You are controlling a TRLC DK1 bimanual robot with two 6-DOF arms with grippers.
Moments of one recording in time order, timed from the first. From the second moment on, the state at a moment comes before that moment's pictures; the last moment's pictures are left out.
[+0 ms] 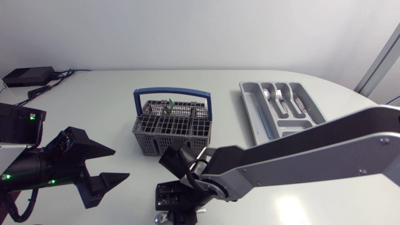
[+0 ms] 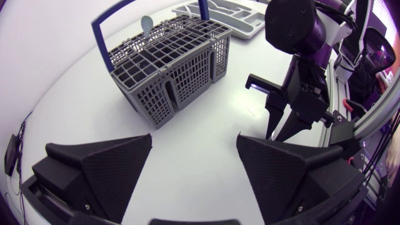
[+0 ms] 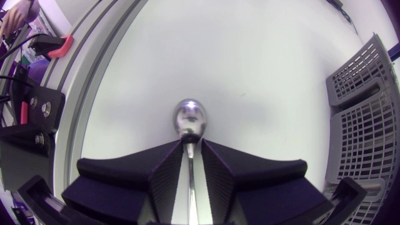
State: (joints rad) left arm -0.16 0.89 0.52 -0.53 0.43 0.58; right arm 1.03 1.92 0.95 -0.23 -0.30 -0.63
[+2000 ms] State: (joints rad) left arm -0.47 0.53 0.20 -0.25 0.23 0.59; right arm 0.78 1.84 1.17 -0.54 -0.67 -0.62
